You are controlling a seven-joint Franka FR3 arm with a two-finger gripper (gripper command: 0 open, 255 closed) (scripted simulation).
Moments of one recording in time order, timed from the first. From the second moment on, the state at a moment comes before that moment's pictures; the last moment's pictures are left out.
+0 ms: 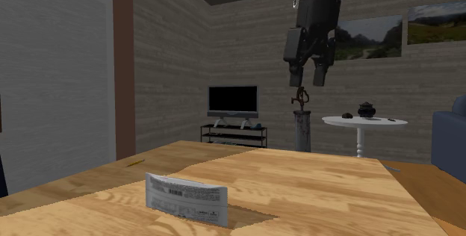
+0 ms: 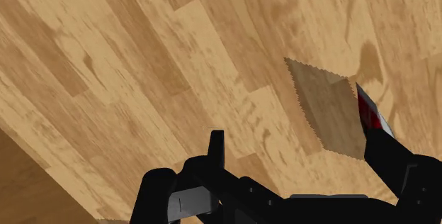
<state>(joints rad) 0.08 -0.35 0.13 -2.22 -0.01 2.04 0.05</state>
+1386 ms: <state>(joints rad) 0.22 0.34 0.24 -1.82 -0.10 2.28 -0.05</state>
